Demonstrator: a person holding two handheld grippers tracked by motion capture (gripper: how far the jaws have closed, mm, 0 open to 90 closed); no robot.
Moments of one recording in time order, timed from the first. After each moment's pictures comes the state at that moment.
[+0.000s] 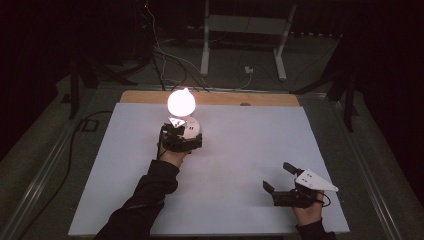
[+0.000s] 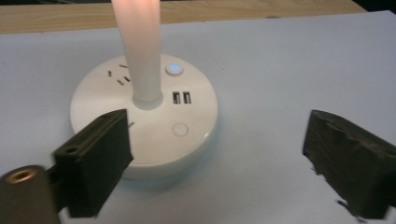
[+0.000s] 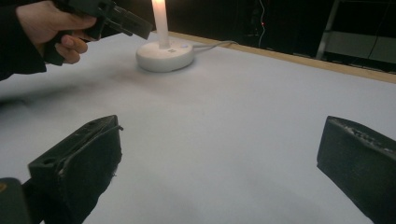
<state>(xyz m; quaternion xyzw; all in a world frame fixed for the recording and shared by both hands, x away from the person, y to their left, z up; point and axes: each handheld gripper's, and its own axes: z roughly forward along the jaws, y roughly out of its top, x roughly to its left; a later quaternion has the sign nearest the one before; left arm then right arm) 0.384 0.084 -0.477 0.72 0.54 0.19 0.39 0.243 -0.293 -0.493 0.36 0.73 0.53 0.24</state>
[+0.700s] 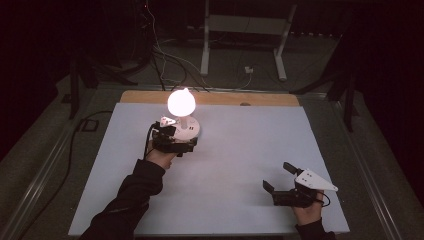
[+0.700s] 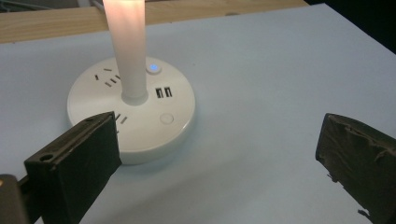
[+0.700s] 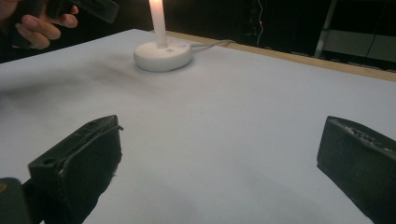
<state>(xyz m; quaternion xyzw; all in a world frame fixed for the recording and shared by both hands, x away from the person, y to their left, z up) 0.369 0.116 -0.454 0.75 0.48 0.14 0.42 0.244 -0.292 -0.494 0.36 0.73 0.53 0.24</state>
